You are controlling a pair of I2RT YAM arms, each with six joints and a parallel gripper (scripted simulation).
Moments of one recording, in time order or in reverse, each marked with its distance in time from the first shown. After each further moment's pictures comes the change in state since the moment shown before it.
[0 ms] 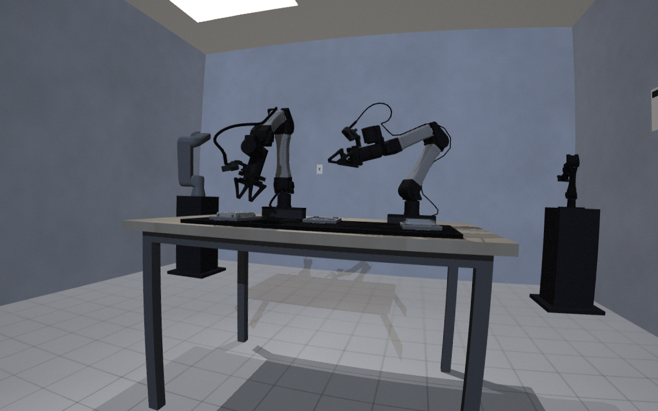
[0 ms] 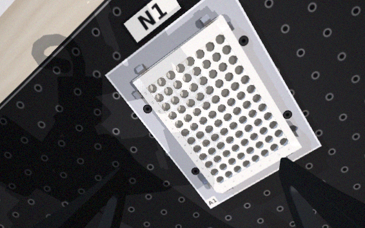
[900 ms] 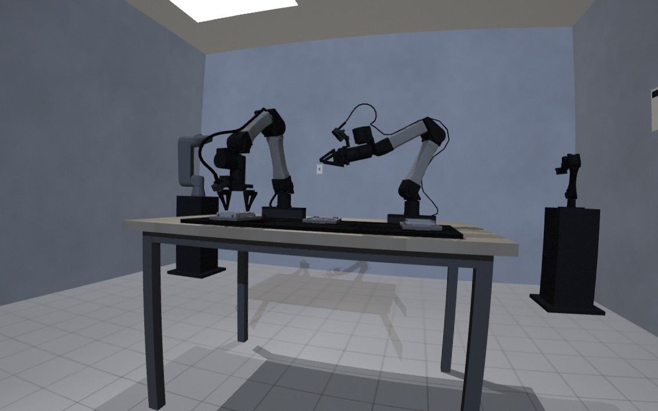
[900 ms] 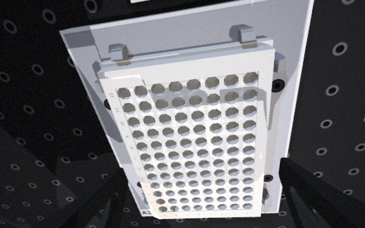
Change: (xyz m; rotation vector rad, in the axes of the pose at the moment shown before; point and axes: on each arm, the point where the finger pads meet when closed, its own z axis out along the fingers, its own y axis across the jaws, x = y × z) left arm -0.001 -0.069 0.020 0.178 0.001 0.053; right arm -0.005 -0.022 0.047 -0.154 0.257 -0.471
